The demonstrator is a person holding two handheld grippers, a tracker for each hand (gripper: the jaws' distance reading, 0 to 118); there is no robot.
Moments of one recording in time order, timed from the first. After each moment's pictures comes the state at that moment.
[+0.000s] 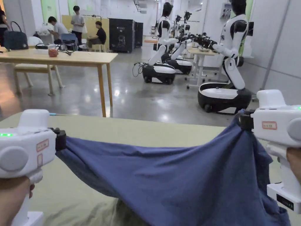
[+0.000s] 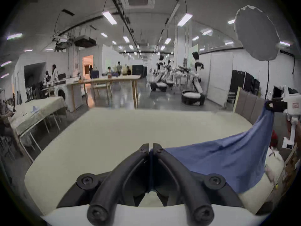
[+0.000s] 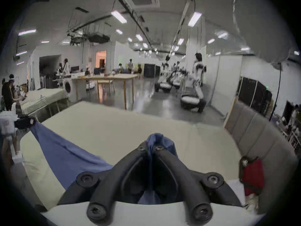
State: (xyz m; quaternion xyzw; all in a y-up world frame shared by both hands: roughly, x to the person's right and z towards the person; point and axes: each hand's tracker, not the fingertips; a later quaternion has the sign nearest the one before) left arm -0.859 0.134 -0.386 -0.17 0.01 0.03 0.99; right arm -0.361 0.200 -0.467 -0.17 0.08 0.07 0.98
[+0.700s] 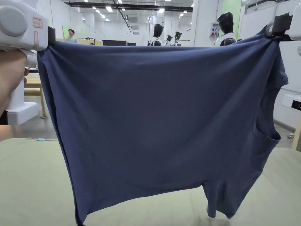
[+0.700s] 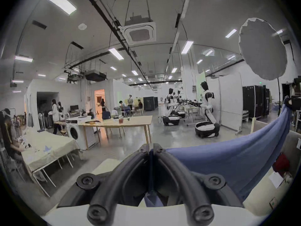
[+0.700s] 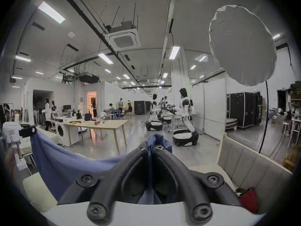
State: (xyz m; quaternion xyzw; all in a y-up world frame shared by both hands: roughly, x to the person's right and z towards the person) left arm -0.858 0.358 -0.509 -0.04 0.08 -0.04 1.00; right arm -0.313 0.383 -0.519 -0.01 0.05 -0.01 1.00
